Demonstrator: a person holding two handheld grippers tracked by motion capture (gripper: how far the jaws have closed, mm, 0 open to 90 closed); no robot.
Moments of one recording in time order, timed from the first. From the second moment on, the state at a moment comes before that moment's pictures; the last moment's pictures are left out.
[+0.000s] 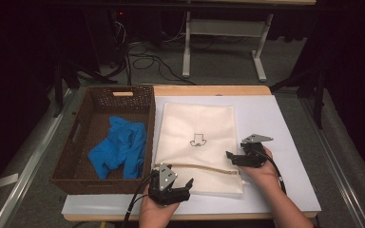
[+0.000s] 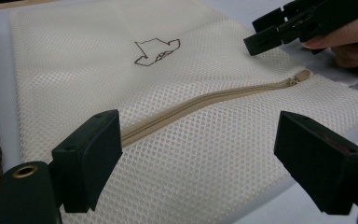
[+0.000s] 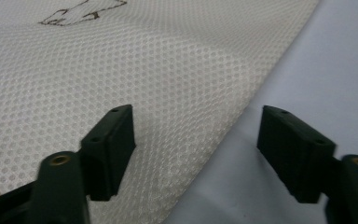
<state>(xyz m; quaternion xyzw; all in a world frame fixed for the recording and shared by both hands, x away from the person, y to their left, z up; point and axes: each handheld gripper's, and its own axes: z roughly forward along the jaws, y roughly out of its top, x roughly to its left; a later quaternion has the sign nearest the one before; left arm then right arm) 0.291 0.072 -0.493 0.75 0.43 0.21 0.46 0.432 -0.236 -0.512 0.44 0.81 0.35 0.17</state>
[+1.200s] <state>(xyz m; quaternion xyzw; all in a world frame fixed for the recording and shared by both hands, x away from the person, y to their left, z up) 0.291 0.071 -0.493 0.74 0.43 0.21 0.46 0.419 -0.264 -0.508 0.42 0.82 0.35 0.17</state>
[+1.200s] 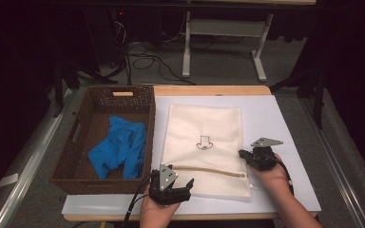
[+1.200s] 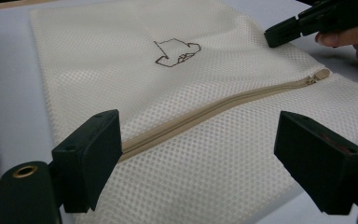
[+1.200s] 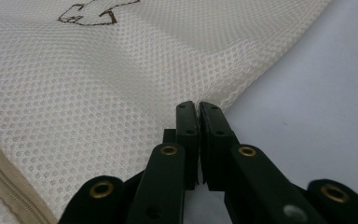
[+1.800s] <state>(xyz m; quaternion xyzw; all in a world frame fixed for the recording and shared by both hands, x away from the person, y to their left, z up) 0.291 0.074 -0.492 0.74 0.43 0.21 0.46 0.415 -0.300 -0.504 0.43 0.81 0.35 0.17</state>
